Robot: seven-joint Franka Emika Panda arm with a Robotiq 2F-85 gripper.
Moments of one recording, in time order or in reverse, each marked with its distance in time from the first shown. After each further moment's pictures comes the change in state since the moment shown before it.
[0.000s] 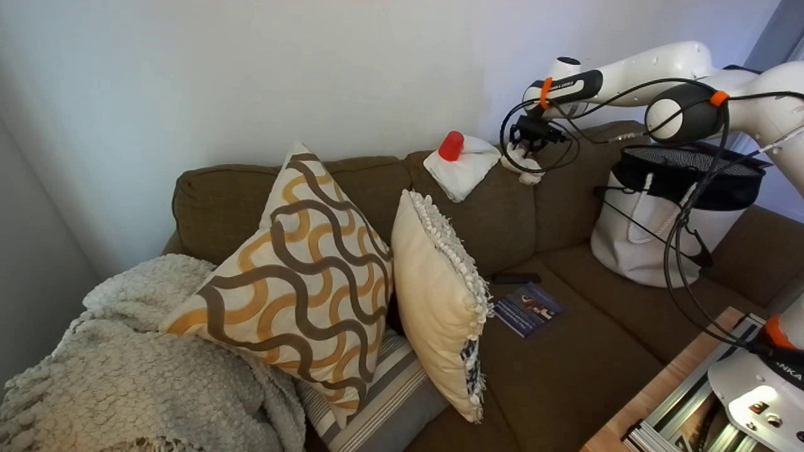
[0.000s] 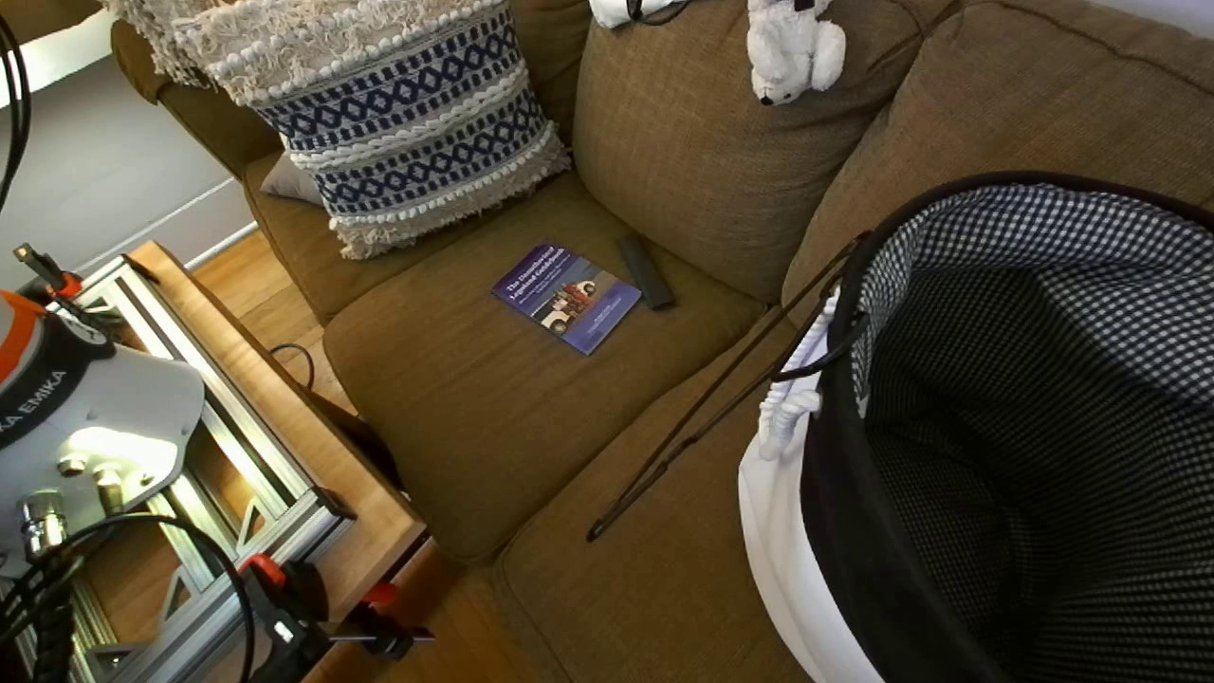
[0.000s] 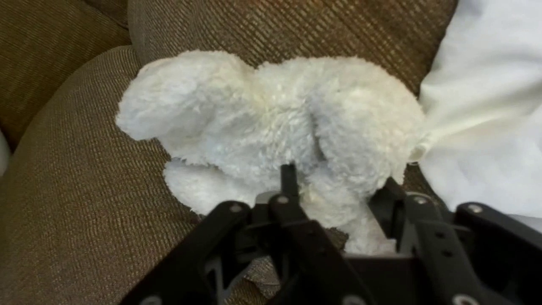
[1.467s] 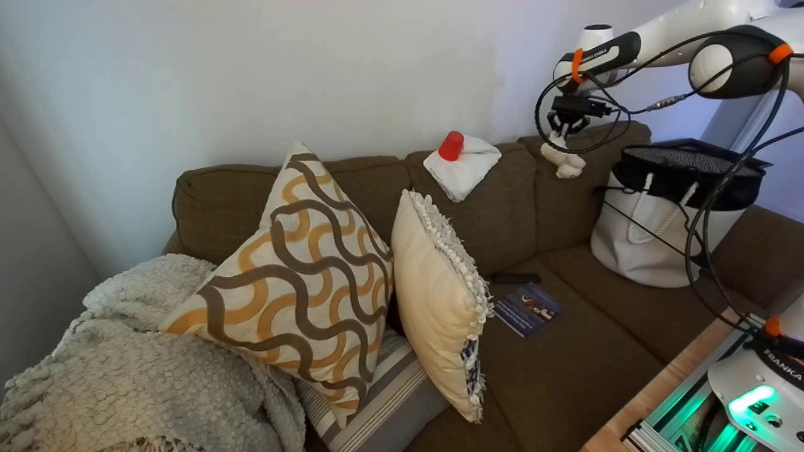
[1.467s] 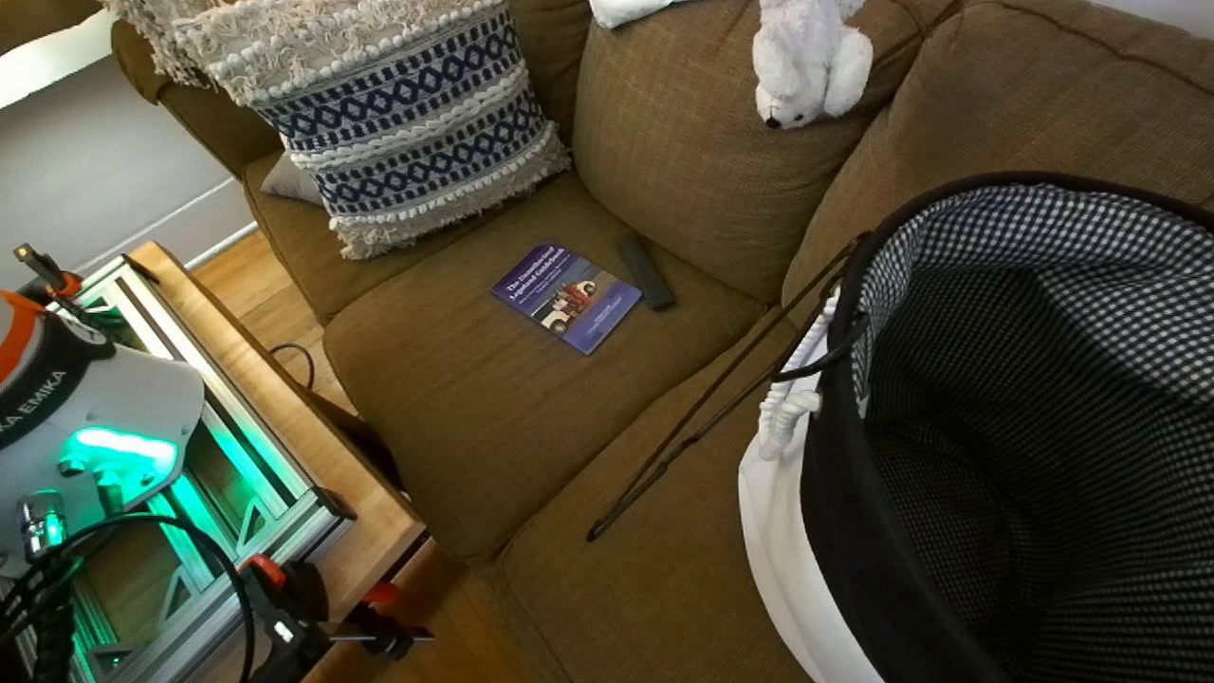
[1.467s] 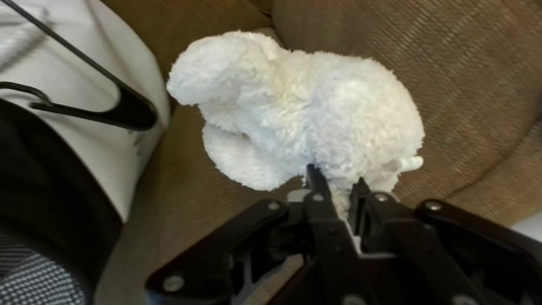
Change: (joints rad) arm 0.066 -0.317 -0.163 -0.349 -0.144 -0.111 -0.018
